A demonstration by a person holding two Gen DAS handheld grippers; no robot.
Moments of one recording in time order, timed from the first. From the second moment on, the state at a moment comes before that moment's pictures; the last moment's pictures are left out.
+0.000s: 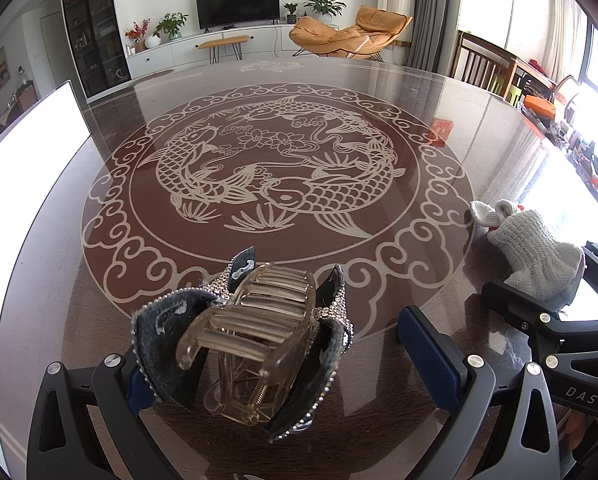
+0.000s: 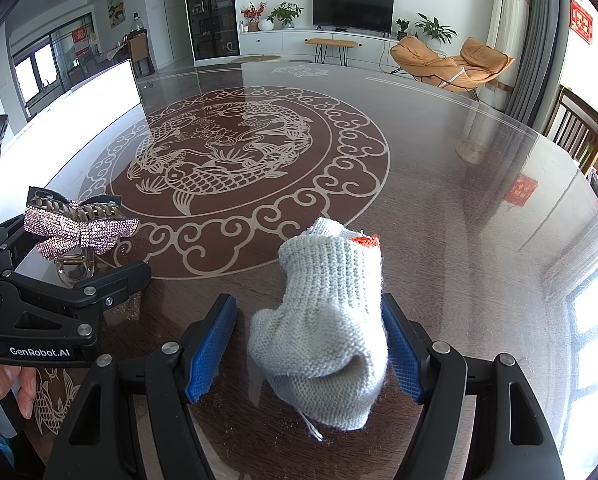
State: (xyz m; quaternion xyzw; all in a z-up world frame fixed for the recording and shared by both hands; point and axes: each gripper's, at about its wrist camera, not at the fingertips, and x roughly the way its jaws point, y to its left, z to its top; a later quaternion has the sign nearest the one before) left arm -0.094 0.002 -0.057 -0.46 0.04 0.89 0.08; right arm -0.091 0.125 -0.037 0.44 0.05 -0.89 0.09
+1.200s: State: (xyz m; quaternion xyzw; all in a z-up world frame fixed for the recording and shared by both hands) left arm -0.088 -0.007 -0.050 -0.44 0.03 0.89 0.10; right arm -0.089 0.133 -0.030 0.44 0.03 -0.90 0.08
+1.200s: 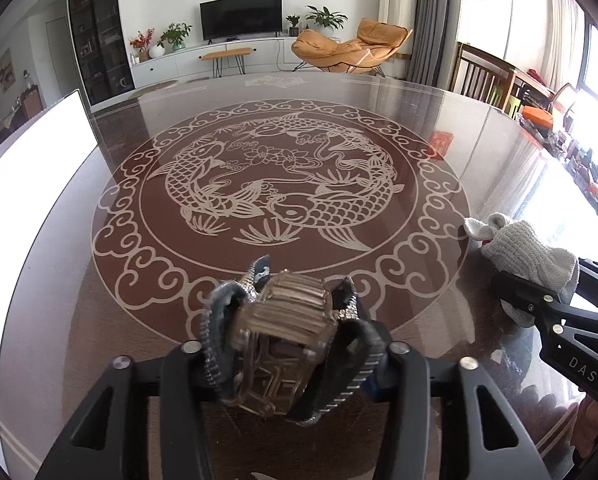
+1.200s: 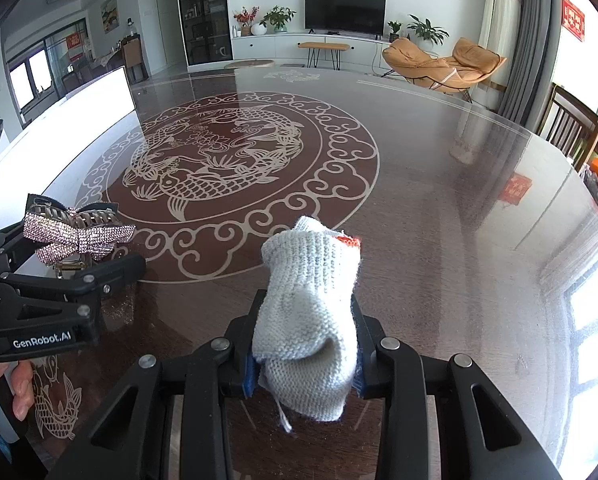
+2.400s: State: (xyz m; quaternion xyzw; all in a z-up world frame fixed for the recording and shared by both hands) left arm -0.012 -0.423 0.076 -0.40 -0.12 0.89 -0.17; right arm -0.111 -0.316 0.126 0.36 0.07 -0.80 0.47
